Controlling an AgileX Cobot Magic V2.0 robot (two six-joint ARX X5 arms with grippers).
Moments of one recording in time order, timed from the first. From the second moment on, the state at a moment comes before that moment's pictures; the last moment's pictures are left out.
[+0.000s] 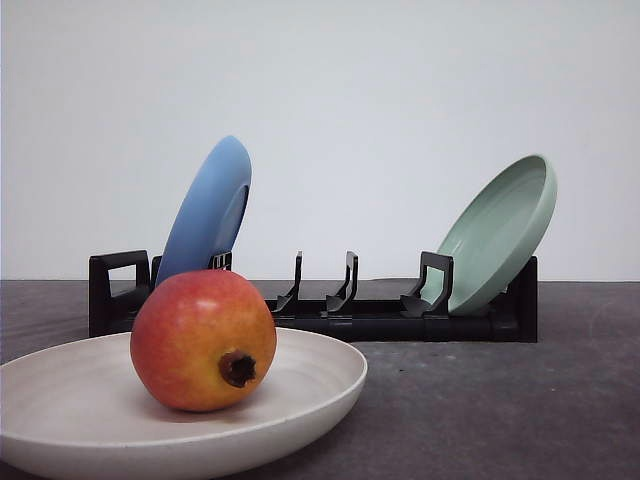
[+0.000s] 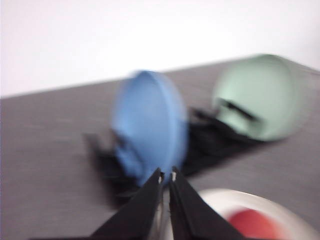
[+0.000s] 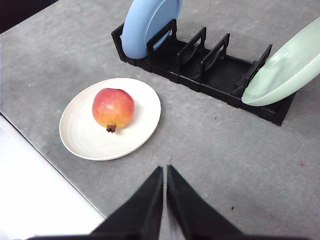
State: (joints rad) left_arx -0.63 0.25 0.50 -0.42 -0.22 -0.03; right_arx 0.99 0.37 0.89 -1.04 0.19 0.32
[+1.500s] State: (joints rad) left_arx -0.06 0.00 0.02 -0.18 -0.07 0.03; right_arx 0.99 0.37 0.89 -1.04 0.19 0.32
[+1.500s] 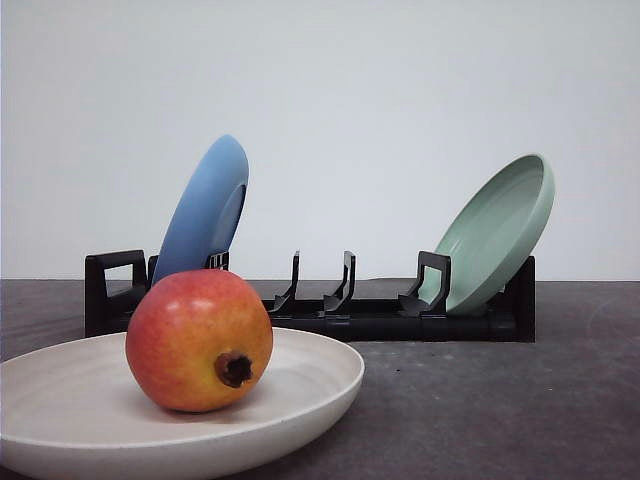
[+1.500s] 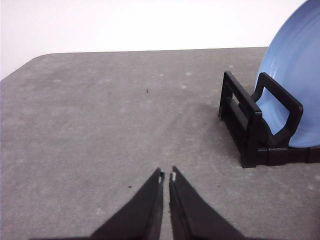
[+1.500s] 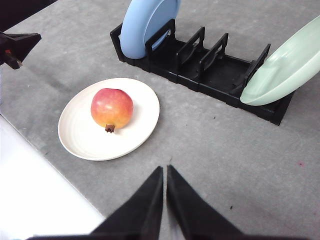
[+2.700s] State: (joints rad) left_arx -0.06 0.00 0.02 -0.18 -0.07 0.03; right_arx 0.22 0.30 0.66 -0.58 0.16 -0.01
